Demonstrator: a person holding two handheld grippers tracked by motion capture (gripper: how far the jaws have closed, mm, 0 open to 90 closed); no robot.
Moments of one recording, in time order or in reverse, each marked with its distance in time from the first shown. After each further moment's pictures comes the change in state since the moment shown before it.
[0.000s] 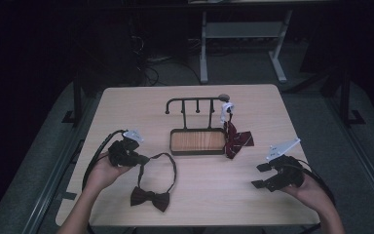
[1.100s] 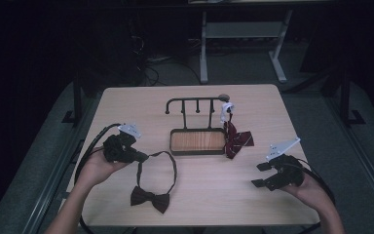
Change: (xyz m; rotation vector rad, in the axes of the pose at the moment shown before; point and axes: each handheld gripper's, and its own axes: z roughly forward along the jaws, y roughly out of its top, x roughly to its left) left arm -0.010 0.017 -0.032 -0.007 -0.051 0.034; right arm -0.002 0.001 0.000 -0.003 -0.006 -0.003
